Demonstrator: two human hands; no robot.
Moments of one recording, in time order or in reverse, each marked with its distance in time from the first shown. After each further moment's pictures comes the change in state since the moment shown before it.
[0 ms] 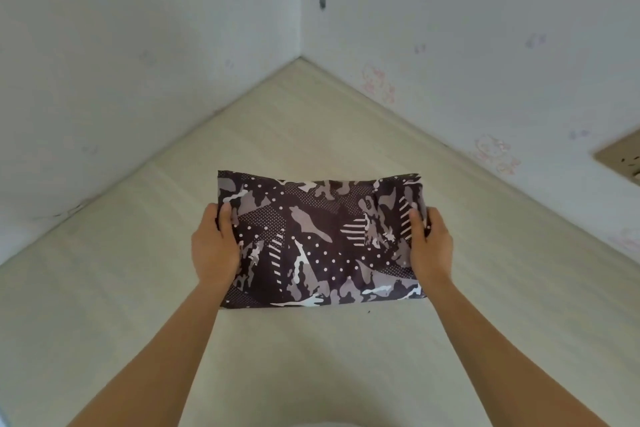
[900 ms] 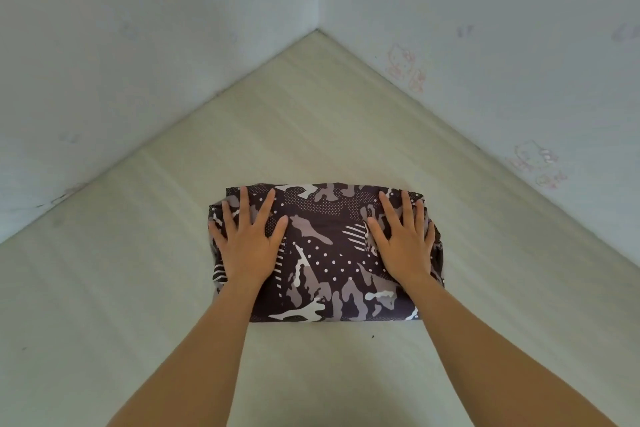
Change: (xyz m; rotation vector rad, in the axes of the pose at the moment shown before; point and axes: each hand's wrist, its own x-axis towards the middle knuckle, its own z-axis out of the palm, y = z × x) left_hand 0.019 -0.025 0.076 0.727 -0.370 0.070; right_hand 0.049 0.023 0.076 -0.732 -0.383 -0.159
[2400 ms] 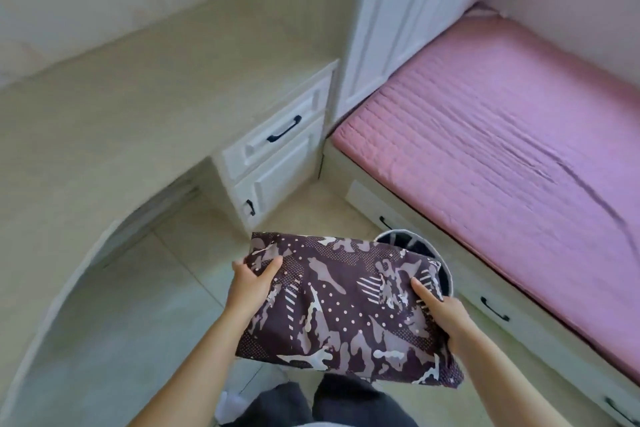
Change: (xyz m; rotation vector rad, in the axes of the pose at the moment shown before) left_hand -0.573 0.085 0.162 0.039 -1.035 0.749; right_hand -0.845 0.142 0.161 1.646 0.621 1.834
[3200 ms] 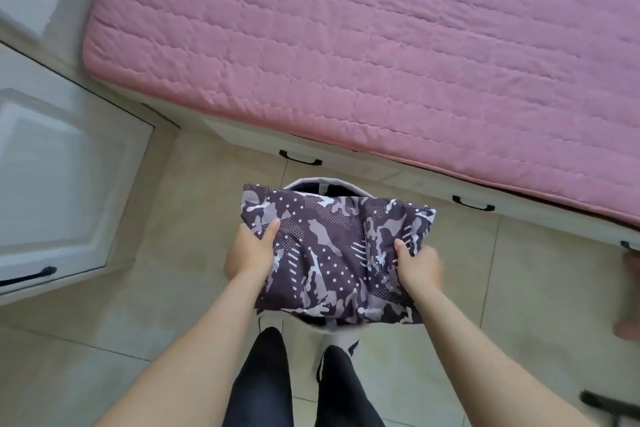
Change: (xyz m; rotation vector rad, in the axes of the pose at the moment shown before) left_hand 0.248 0.029 0.477 0.657 -0.041 0.074; right_hand 0.424 0.117 -0.115 0.009 0.415 0.249
